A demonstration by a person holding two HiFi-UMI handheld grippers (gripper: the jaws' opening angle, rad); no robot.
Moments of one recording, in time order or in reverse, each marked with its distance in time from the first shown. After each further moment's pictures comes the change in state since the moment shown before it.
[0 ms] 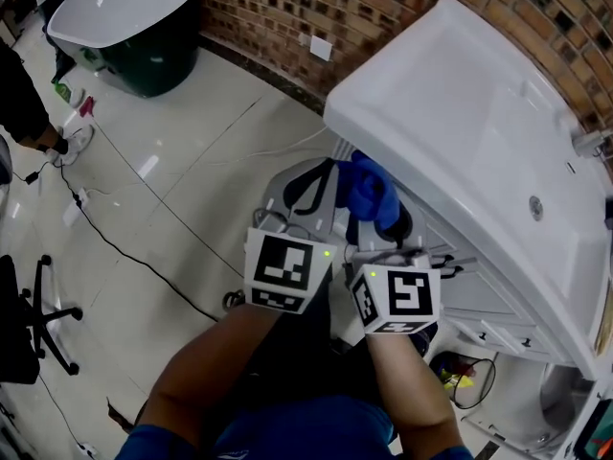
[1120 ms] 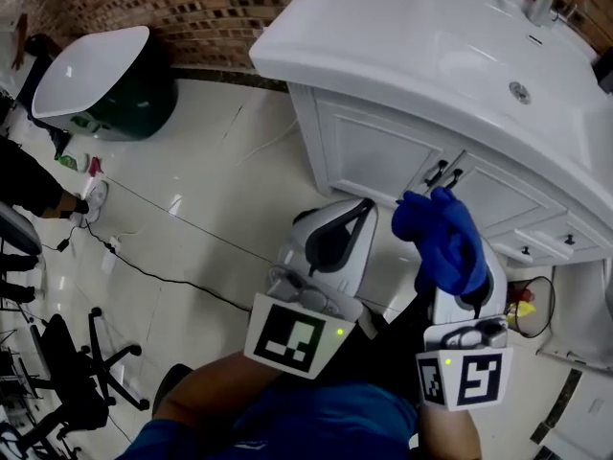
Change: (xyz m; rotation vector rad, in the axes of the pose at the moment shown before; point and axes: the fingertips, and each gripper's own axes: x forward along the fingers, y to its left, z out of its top) left arm -0.129 -0.165 0.040 -0.009 -0.107 -0.364; right arm -0.252 -0.018 0.036 0.048 -0.096 -0.331
